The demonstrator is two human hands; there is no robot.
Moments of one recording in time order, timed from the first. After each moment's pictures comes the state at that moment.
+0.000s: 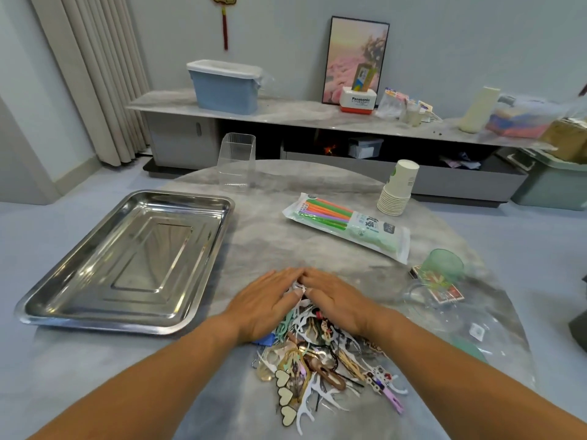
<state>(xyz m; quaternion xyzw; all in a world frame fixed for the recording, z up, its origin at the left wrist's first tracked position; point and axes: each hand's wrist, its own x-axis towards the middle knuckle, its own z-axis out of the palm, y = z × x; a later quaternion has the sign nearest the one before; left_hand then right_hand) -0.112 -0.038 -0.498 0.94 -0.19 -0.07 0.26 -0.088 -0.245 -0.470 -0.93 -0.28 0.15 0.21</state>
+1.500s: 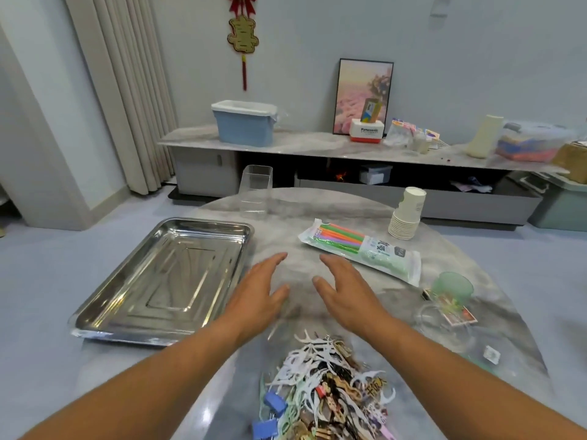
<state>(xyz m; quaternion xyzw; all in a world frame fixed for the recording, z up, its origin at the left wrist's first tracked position) -0.139 -0.013 -0.432 0.91 -0.05 0.08 0.40 -0.105 -0.220 -0.422 -0.94 -0.15 -0.02 0.31</state>
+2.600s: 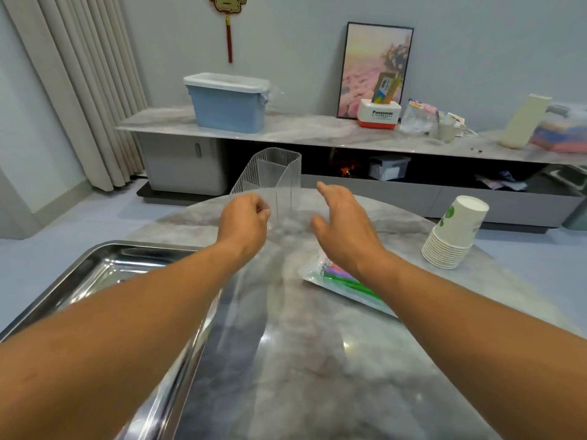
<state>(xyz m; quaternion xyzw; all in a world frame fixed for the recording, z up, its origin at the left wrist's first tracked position) 0.137 0.022 -0.409 0.91 0.08 0.18 0.37 0.125 -0.163 -0.385 -0.93 -0.14 -0.12 0.30</state>
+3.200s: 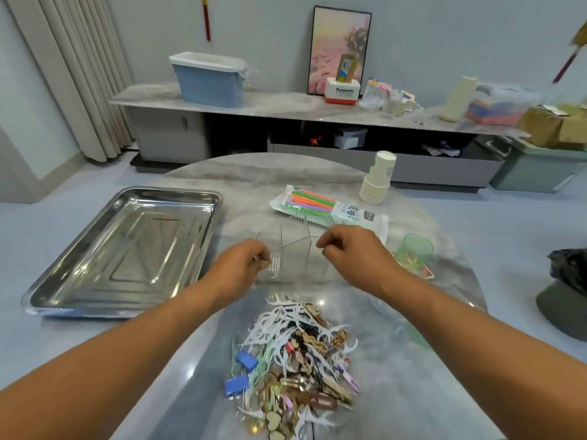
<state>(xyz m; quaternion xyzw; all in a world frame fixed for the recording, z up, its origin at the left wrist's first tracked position) -0.126 -0.025 -0.419 0.93 -0.10 0.00 0.35 -0.121 -0.263 -0.361 -0.95 -0.10 0.00 0.30</state>
